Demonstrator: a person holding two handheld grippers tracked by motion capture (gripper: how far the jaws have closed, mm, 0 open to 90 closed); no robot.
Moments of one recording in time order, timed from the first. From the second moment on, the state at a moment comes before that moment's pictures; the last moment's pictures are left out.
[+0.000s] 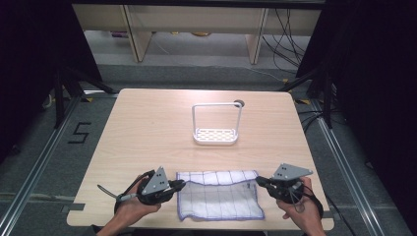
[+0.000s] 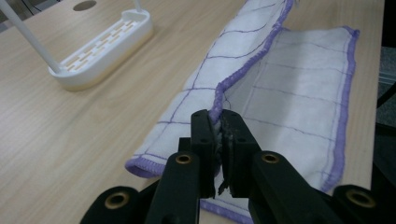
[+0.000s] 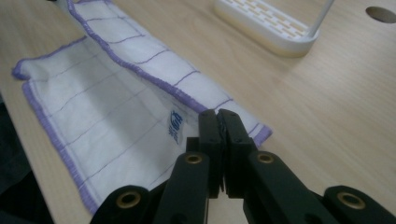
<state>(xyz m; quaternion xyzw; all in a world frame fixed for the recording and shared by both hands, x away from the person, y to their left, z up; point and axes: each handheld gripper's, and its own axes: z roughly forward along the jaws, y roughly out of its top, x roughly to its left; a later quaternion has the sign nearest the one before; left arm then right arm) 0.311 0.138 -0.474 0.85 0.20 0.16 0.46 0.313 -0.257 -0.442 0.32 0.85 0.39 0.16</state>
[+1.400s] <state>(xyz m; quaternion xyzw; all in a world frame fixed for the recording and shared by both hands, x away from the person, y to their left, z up) 0.314 0.141 -0.478 0.84 0.27 0.13 0.45 0.274 -0.264 -0.459 0.39 0.83 0.38 0.16</state>
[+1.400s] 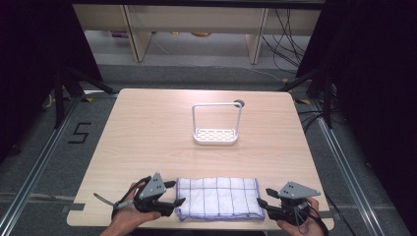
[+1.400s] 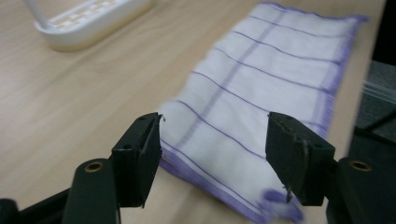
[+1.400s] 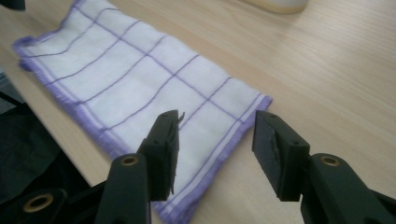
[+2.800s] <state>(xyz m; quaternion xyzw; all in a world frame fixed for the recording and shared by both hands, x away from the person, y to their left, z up) 0.364 0.129 -0.511 0.89 0.25 0.10 0.37 0.362 -0.234 -0.498 0.42 0.85 0.30 0.11</state>
